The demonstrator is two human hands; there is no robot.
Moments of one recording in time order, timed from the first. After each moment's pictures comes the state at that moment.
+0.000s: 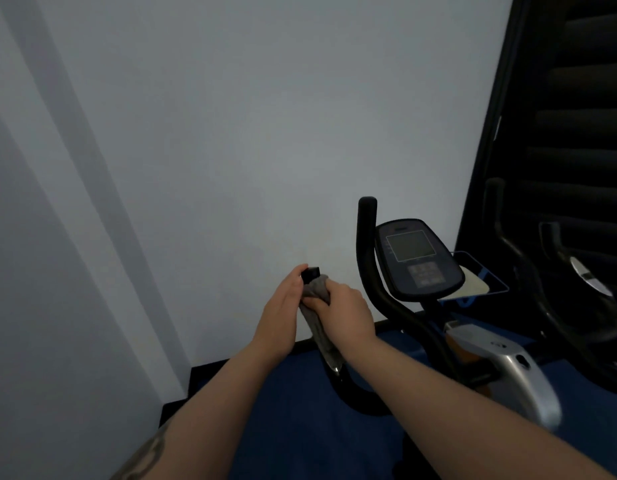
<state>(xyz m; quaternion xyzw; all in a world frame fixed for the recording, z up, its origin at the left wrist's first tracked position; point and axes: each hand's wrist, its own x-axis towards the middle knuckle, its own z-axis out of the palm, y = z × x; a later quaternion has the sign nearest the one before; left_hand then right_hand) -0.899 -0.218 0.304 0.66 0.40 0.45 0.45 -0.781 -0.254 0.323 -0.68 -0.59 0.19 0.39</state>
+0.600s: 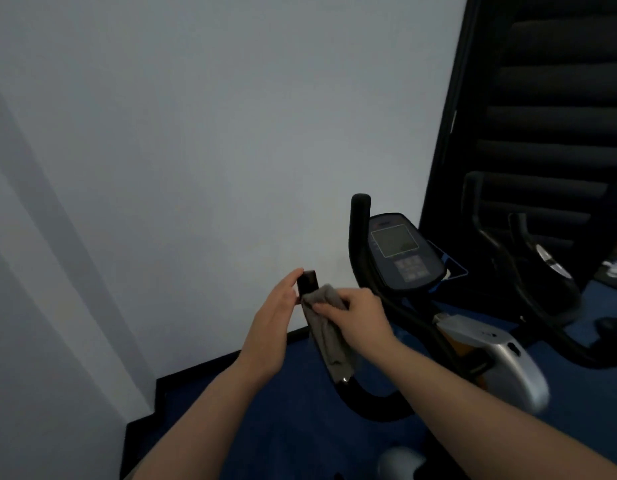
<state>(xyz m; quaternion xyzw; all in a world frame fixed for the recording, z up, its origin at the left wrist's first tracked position) -0.916 -0.212 0.307 0.70 0.33 0.42 0.48 -0.766 -0.258 0.318 -0.64 -0.52 0.27 0.50</state>
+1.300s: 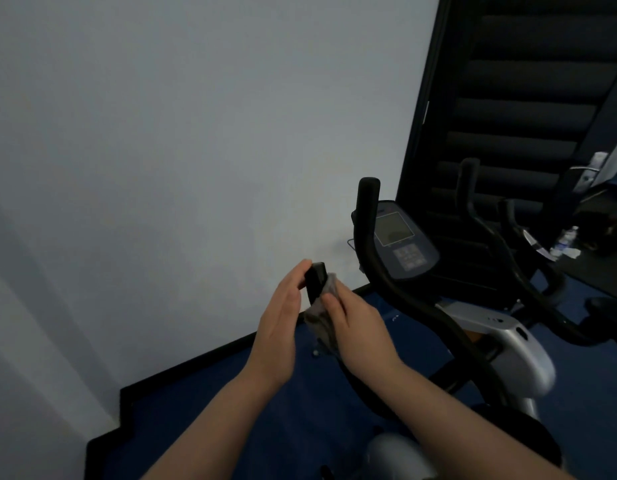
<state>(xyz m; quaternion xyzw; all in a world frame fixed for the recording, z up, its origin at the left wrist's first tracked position) -0.920 -0.202 0.290 0.71 0.25 0.44 0.50 -0.805 -0.262 0.306 -0.70 -0.53 0.17 0.45</state>
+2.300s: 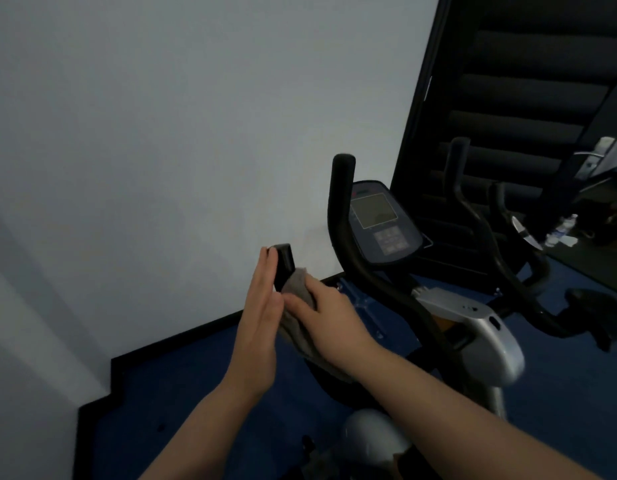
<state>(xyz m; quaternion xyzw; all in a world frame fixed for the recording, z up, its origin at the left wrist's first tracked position) -0.899 -0.237 0.281 0.67 0.27 0.47 0.51 -0.784 -0.275 0.315 -0.65 -0.56 0.30 0.41</state>
